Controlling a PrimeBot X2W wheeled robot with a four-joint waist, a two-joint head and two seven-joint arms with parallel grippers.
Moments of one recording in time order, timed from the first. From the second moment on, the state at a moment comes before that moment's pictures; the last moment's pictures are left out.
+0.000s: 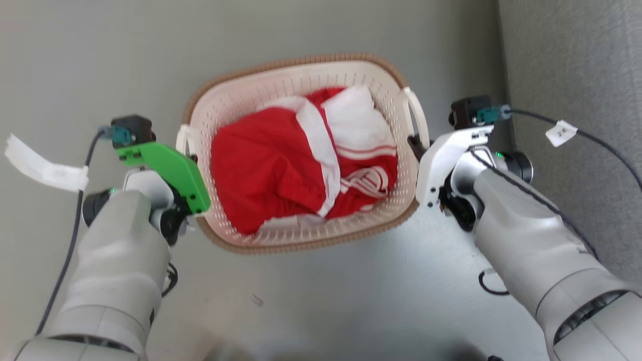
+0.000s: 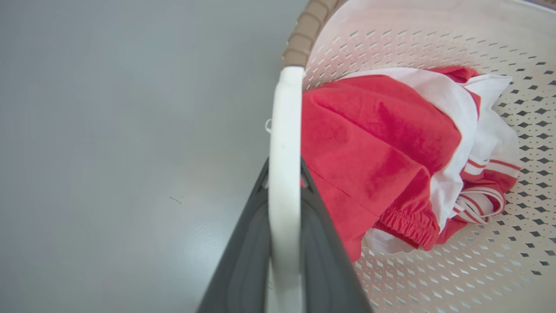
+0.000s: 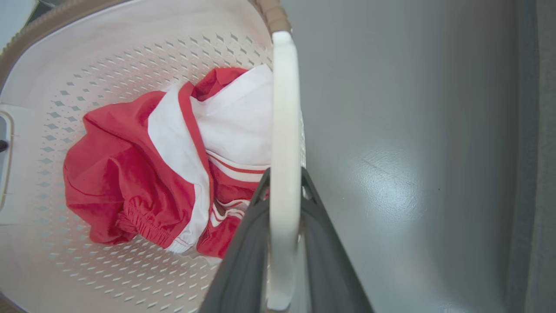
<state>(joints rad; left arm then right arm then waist) -0.92 -0.01 -0.33 1.27 -0.60 -0.13 0.08 -0.85 -0.03 0.69 1.14 0.68 0.05 -0.02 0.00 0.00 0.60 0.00</state>
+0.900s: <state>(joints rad) -0.66 -0.02 -0.33 1.29 -0.66 -0.14 0.20 -0.61 -0.01 0.74 1.18 0.78 0.08 0.07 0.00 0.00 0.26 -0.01</state>
